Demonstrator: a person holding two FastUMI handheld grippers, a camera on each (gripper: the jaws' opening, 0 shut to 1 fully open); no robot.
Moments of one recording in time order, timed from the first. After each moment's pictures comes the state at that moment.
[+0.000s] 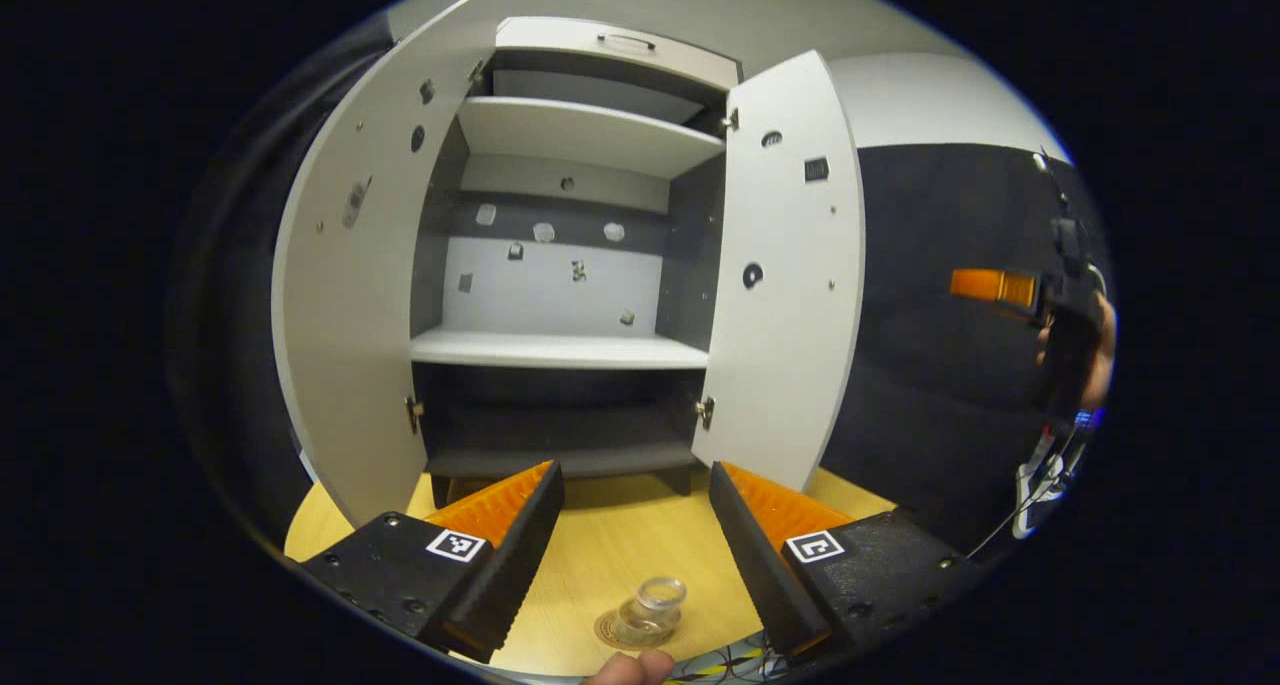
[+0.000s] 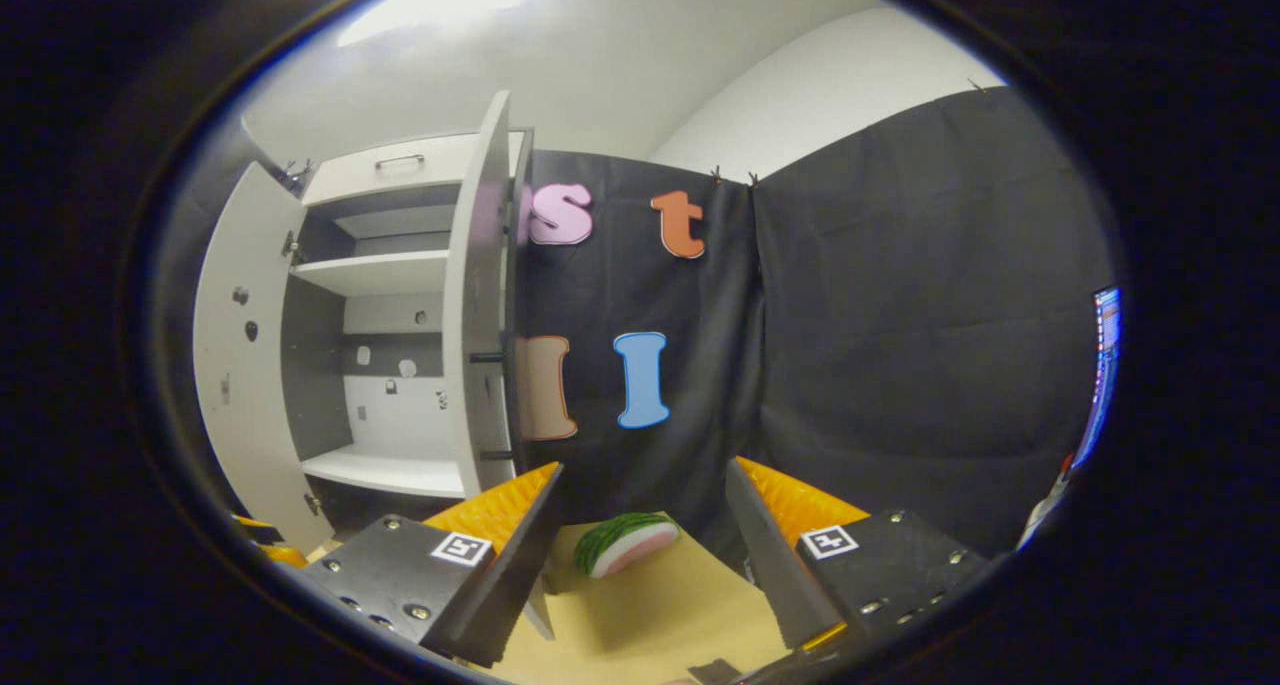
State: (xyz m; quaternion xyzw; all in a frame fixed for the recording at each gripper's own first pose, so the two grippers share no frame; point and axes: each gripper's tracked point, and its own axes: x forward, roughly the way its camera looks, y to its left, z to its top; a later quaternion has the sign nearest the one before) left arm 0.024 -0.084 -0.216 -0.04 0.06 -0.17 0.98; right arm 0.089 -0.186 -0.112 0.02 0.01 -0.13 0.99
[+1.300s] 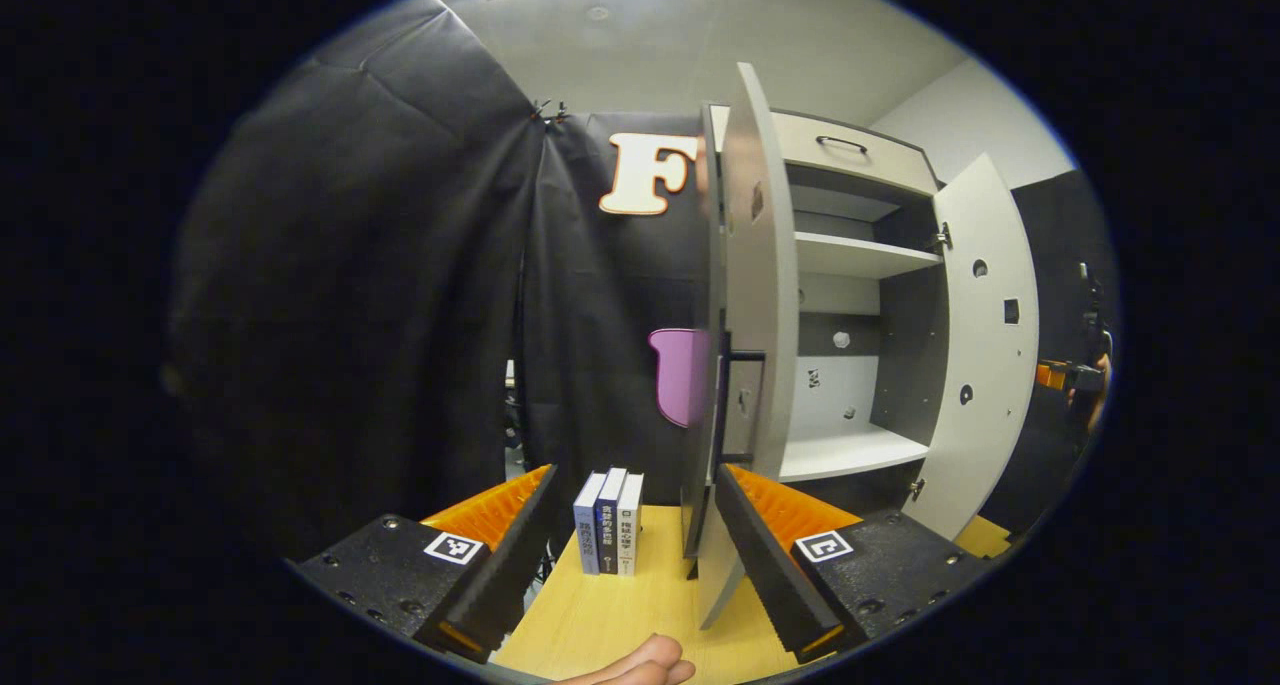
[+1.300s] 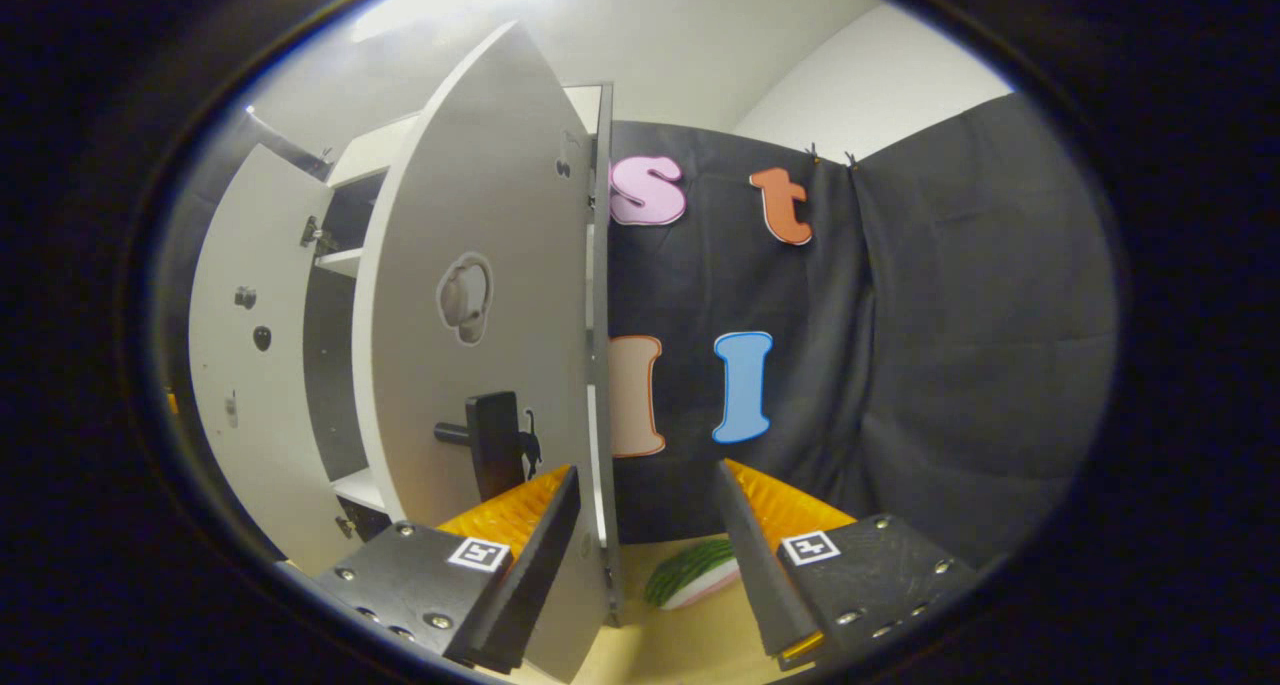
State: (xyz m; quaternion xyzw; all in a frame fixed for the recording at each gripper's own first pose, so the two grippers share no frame) left arm -0.006 0.242 -0.088 -0.03 0.00 0.08 1.00; right arm 0.225 -0.096 -0.097 0.01 0.03 -0.02 1.00
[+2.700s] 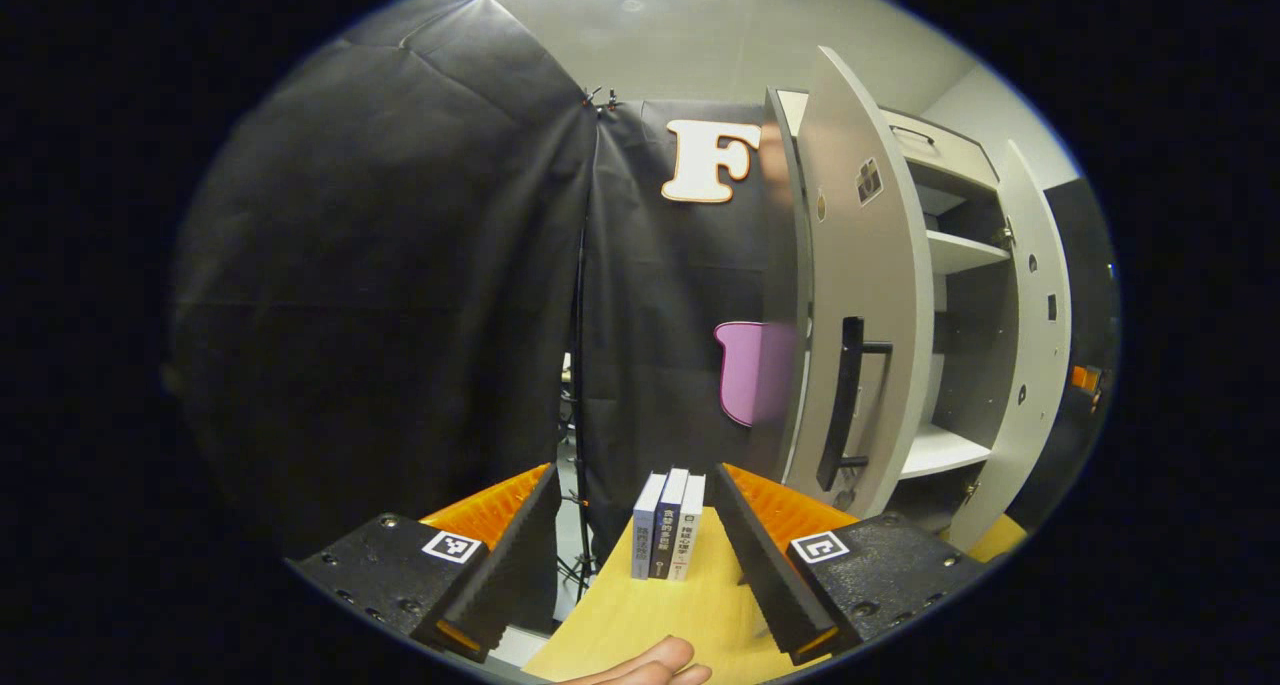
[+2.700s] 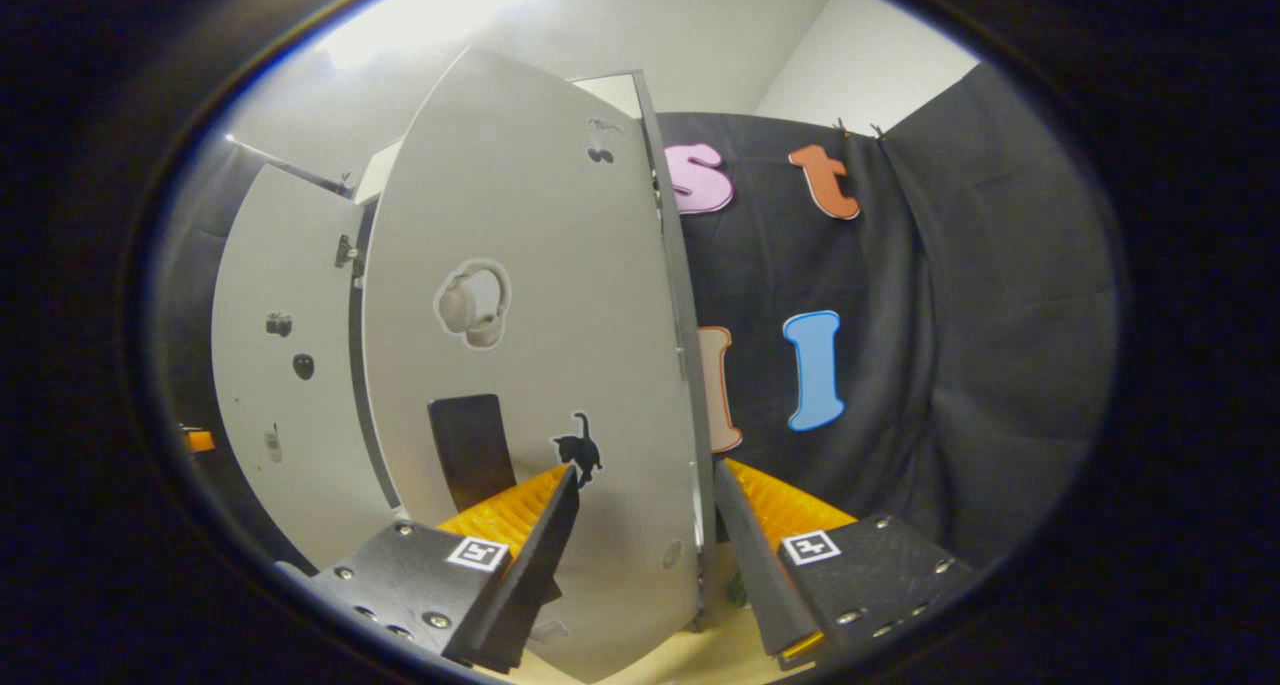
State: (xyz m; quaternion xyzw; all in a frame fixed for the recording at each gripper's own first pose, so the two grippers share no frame) left arm 0.028 0.305 -0.100 -0.02 0.00 0.14 0.99; right arm 0.252 -0.009 -0.111 0.07 0.04 0.06 0.99
